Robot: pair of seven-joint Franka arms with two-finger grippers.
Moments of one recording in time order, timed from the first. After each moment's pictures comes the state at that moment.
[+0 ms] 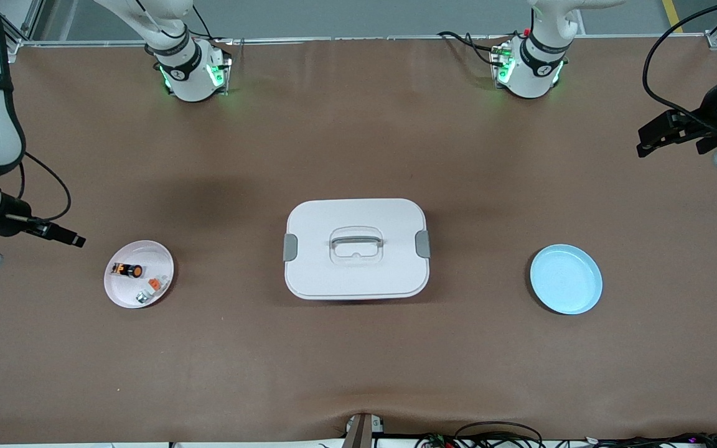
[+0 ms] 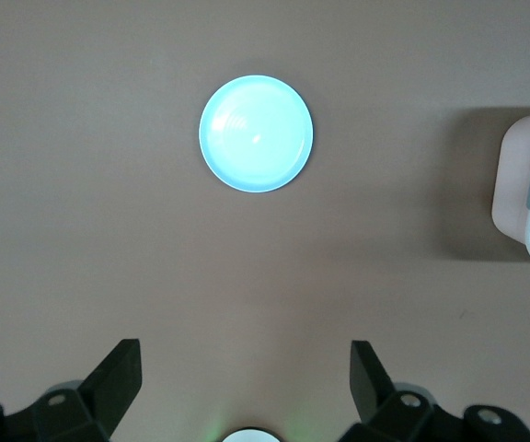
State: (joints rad) left arm 0.01 0.02 -0.10 -1.47 0.03 1.44 -0.11; right arm -0.26 0.25 0.01 -1.88 0.20 2.10 -0.03
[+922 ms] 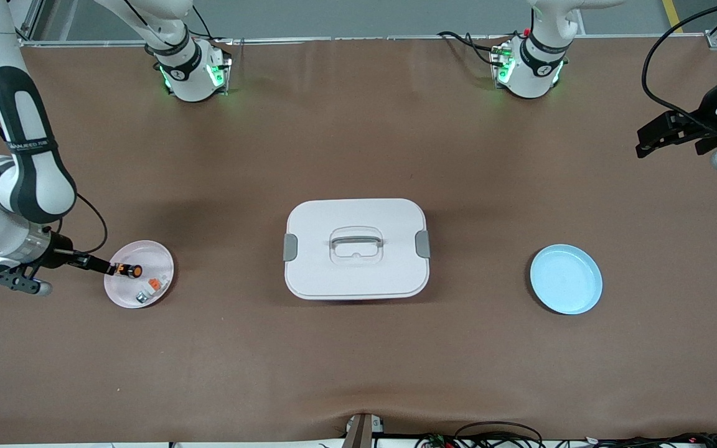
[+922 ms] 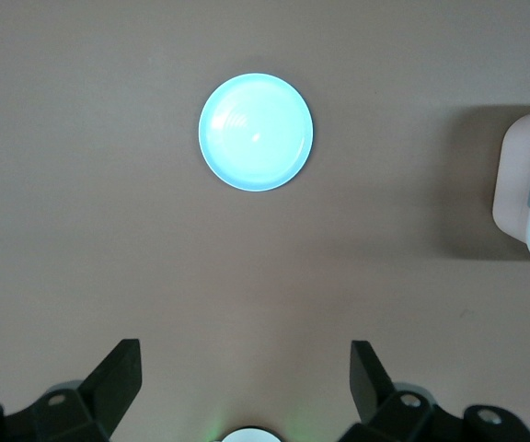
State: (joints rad) left arm 0.01 0.02 -0.10 -1.47 0.03 1.44 -0.11; right arm -0.25 0.46 0.04 -1.88 0.21 2.36 -0.11
